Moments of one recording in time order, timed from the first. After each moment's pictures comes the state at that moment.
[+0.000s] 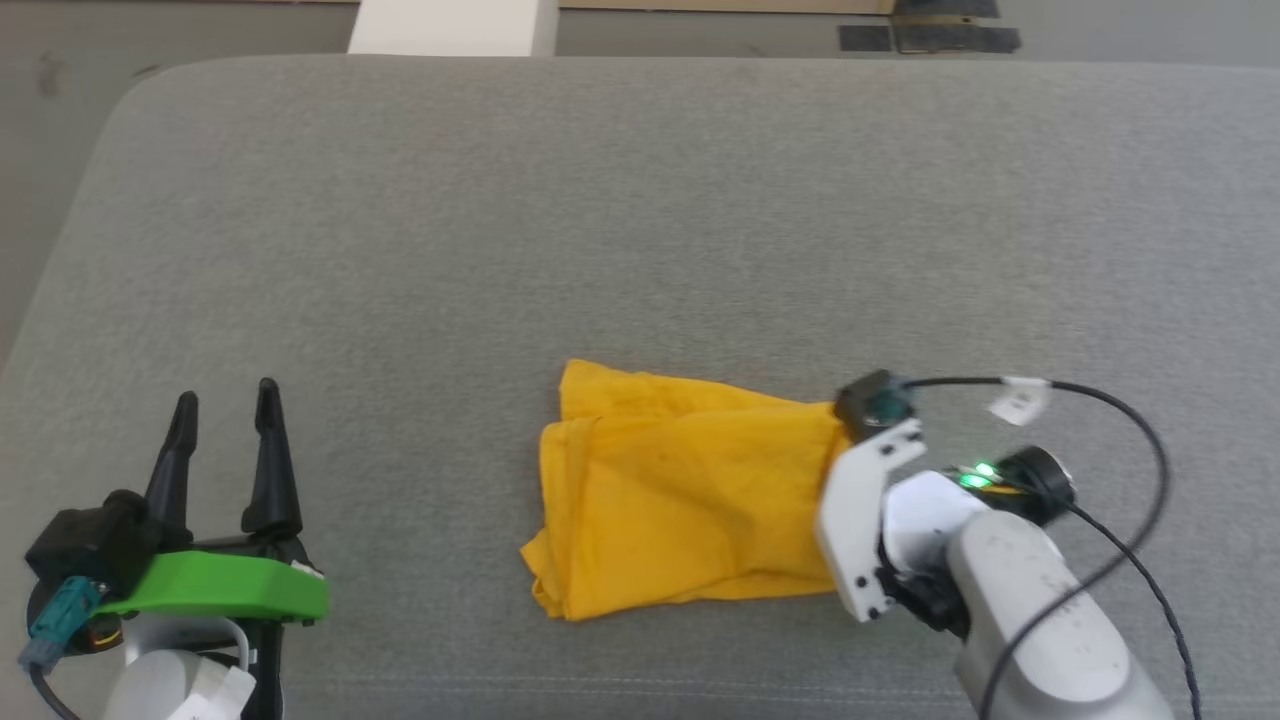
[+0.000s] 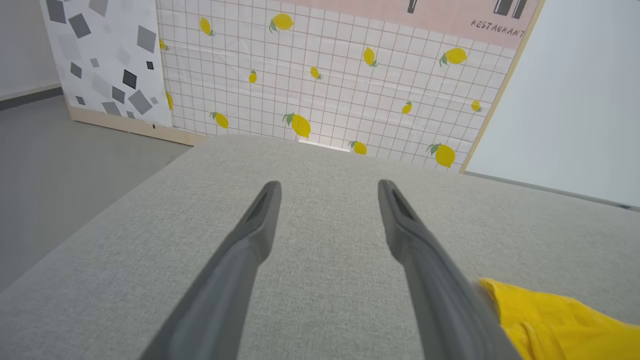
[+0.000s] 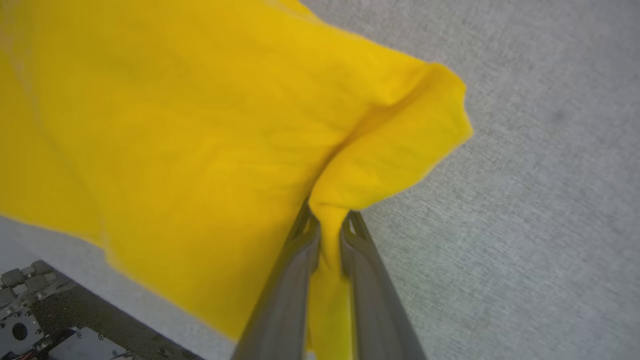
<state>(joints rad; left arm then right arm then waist) -0.10 0.17 0.11 0.10 -0.34 -0.13 -0.26 -0.39 -0.06 0.29 0.43 0.09 0.13 0.67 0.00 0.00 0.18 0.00</state>
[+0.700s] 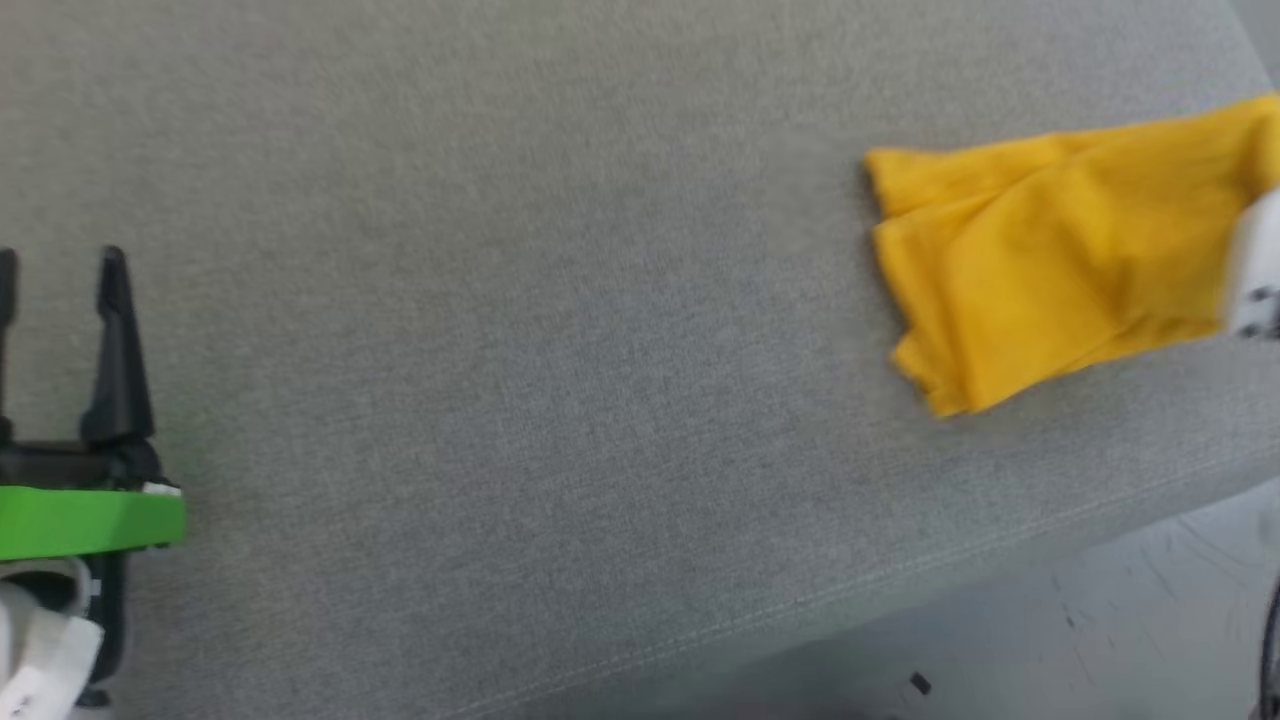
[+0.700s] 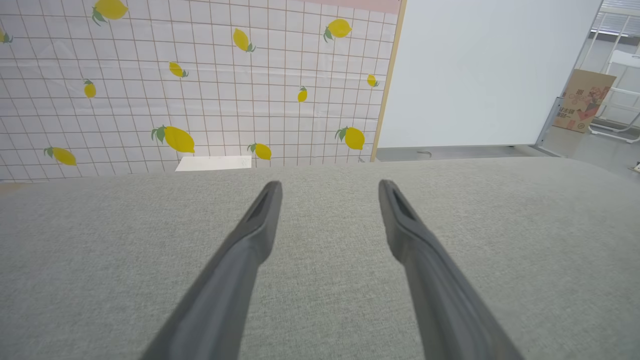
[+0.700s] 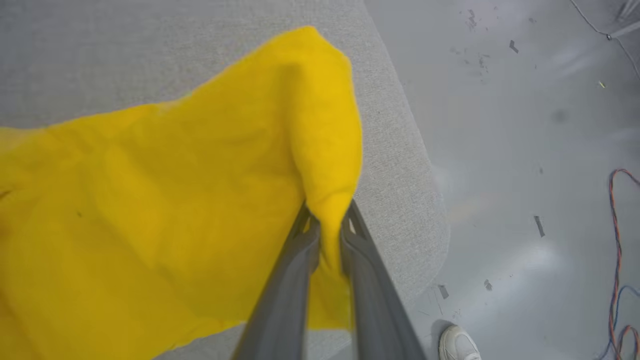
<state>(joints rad) -0.16 0.37 0.15 -0.11 -0.36 -0.13 -0.23 -0.65 -0.19 -0.31 0.26 -0.09 0.13 0.78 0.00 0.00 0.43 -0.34</state>
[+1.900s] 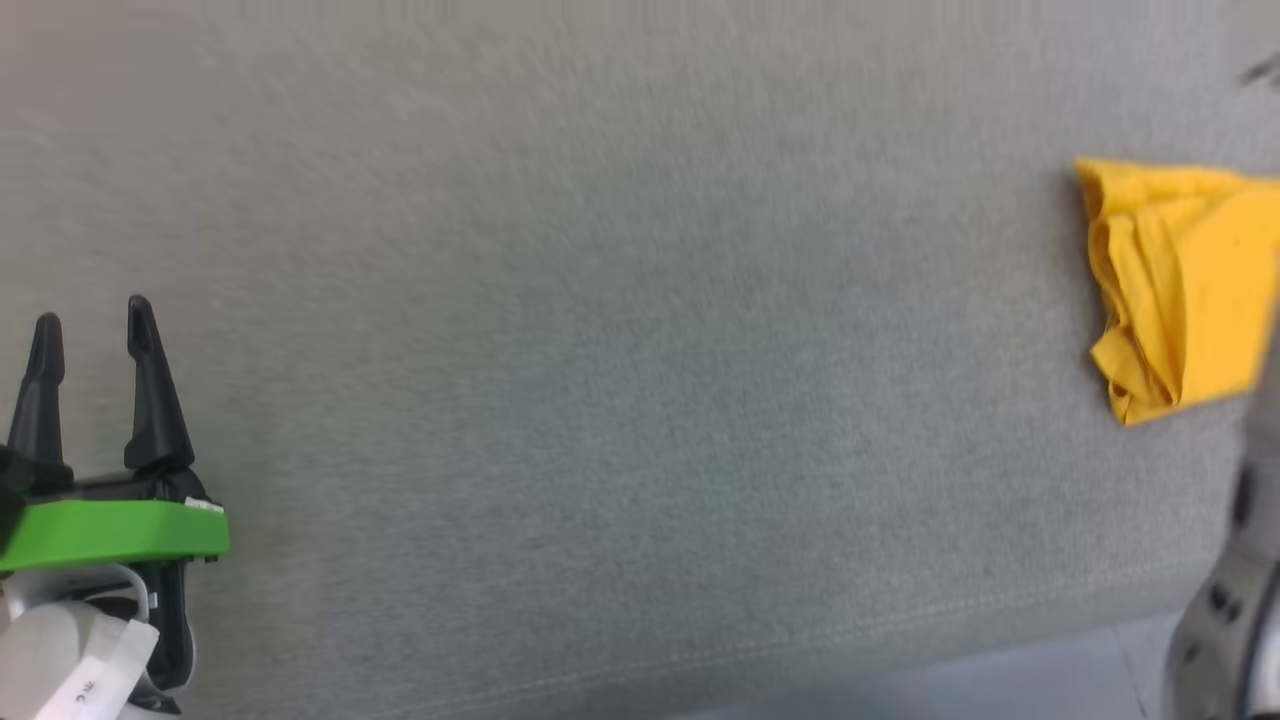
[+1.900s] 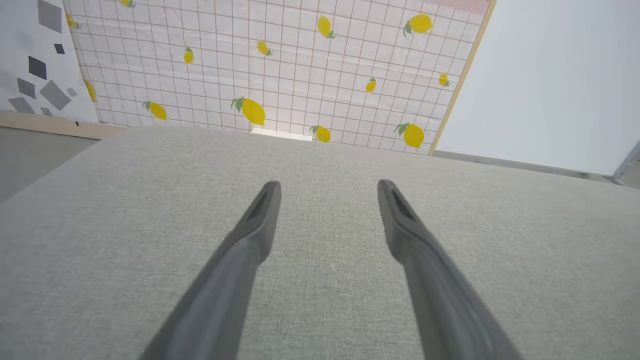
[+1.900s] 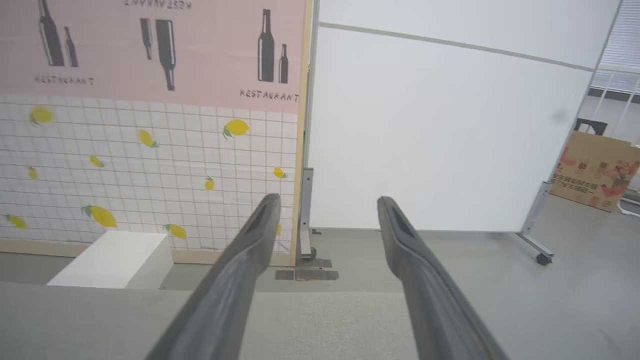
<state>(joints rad) -0.16 0.25 0.19 0.02 -0.38 -0.10 -0.25 -0.90 -0.11 -0.18 0.07 0.07 0.13 0.28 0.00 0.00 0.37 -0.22</state>
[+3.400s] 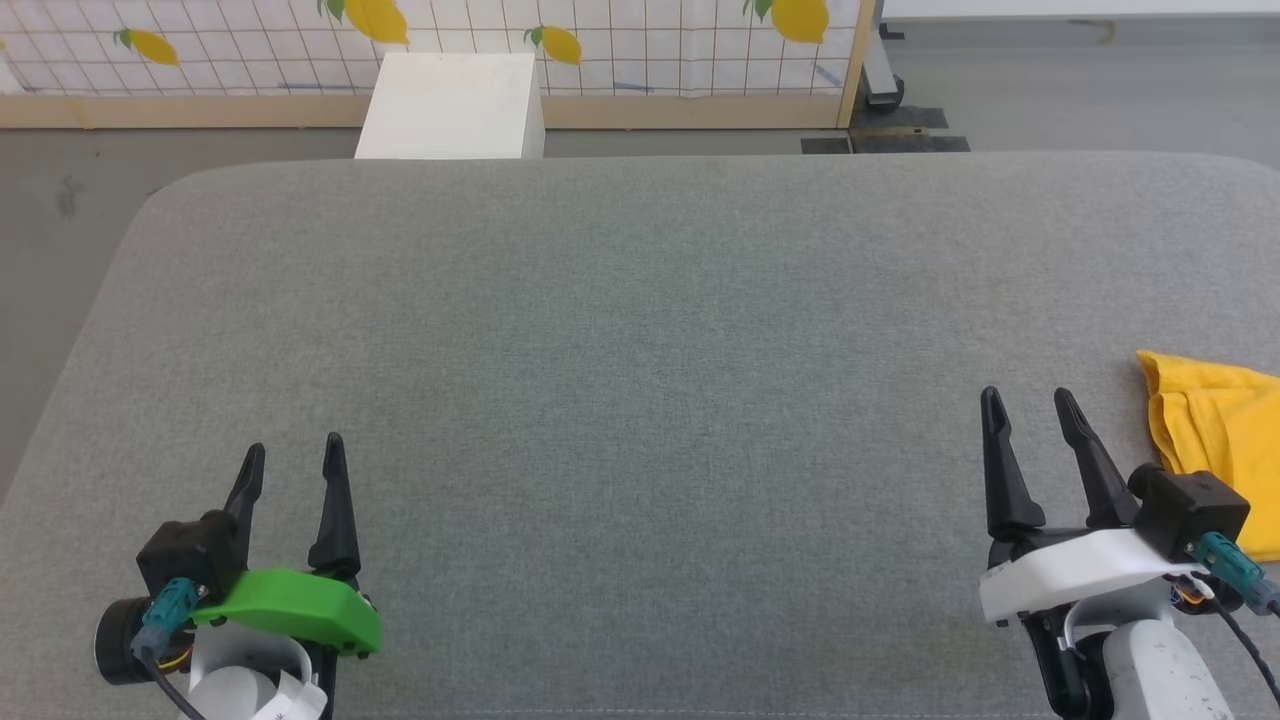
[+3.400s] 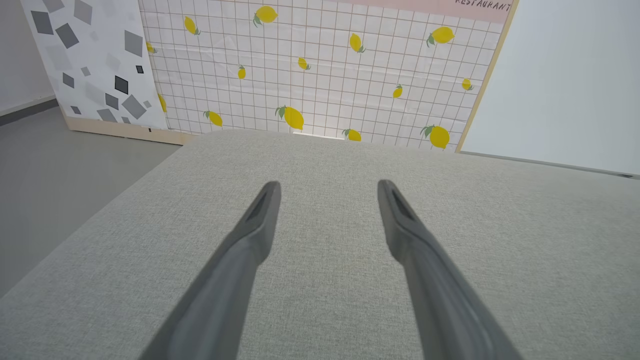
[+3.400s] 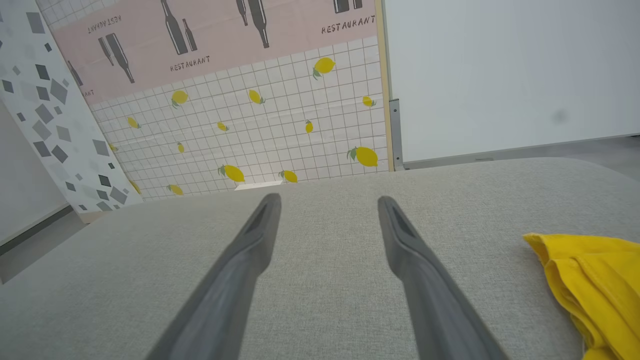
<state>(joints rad) -0.10 0.15 0.05 0.24 -0.25 -0.07 -0.25 -0.14 -0.05 -0.04 0.26 0.23 0.13 -0.26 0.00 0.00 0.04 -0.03</state>
